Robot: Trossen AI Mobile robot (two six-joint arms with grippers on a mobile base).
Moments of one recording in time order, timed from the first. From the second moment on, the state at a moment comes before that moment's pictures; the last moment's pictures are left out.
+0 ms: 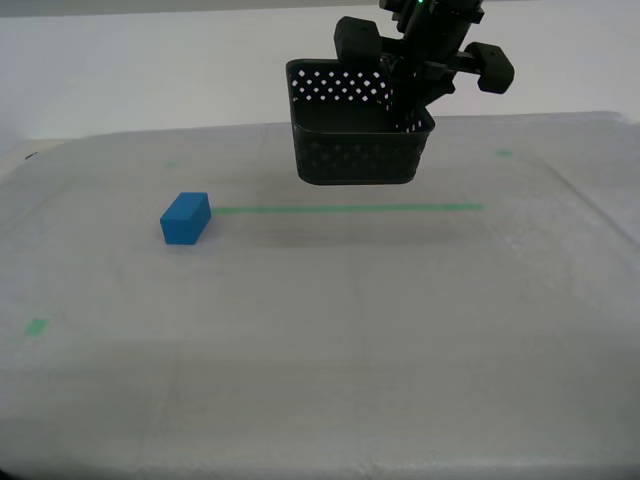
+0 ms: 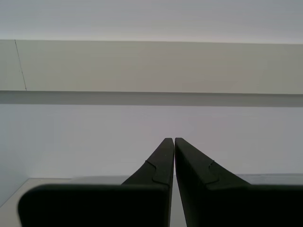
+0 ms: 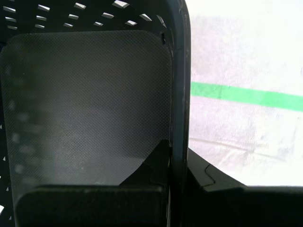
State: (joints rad) arm 0 0.61 1.85 1.41 -0.66 -0.03 0.49; arm 1 0.00 1.05 0.52 0.61 -0.01 0.00
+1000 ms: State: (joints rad) arm 0 0.64 2.07 1.55 -0.69 0.00 0.59; arm 1 0.00 1.05 0.52 0.61 -0.01 0.00
